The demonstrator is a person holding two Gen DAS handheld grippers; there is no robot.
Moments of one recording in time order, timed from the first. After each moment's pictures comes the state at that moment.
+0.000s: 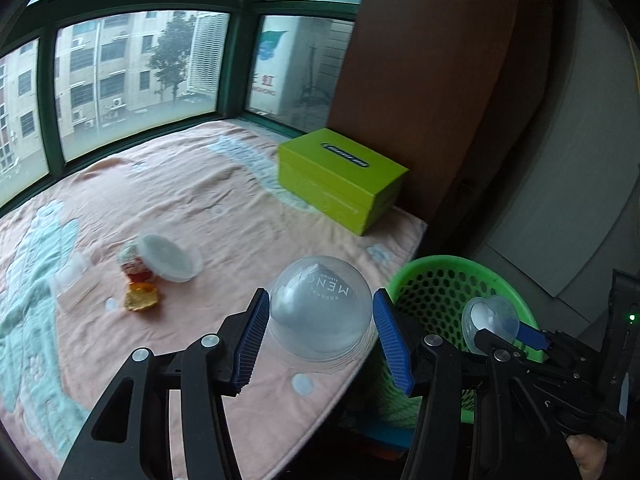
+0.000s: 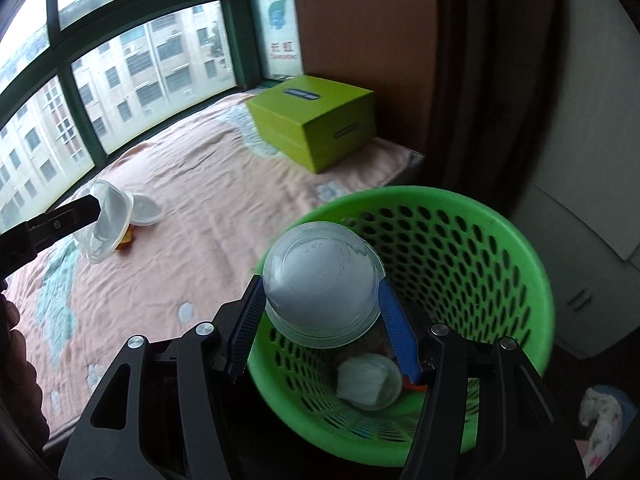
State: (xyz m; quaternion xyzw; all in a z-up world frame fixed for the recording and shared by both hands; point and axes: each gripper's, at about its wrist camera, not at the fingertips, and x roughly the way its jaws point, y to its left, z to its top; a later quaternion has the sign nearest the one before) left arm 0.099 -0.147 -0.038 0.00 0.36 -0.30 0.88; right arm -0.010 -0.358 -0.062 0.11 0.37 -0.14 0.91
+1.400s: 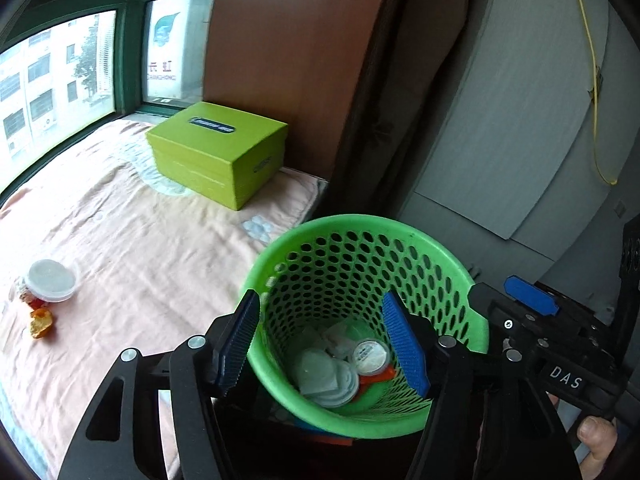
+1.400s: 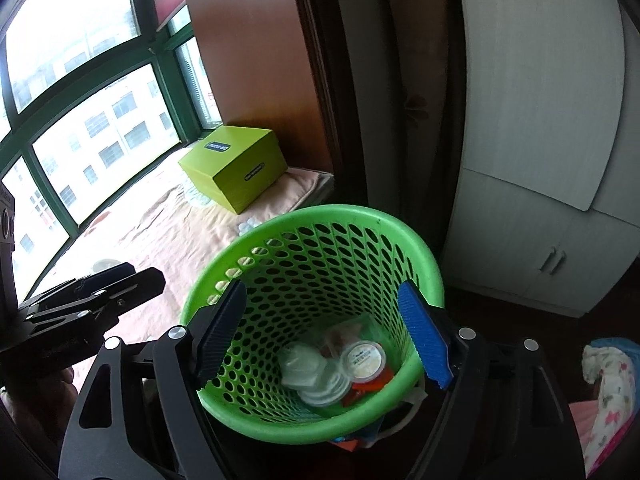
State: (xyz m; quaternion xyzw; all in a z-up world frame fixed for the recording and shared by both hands) left arm 0.061 -0.258 -0.048 0.06 0.38 -0.41 0.83; right arm -0.070 -0.420 -0.041 0.17 0.32 -0.20 0.91
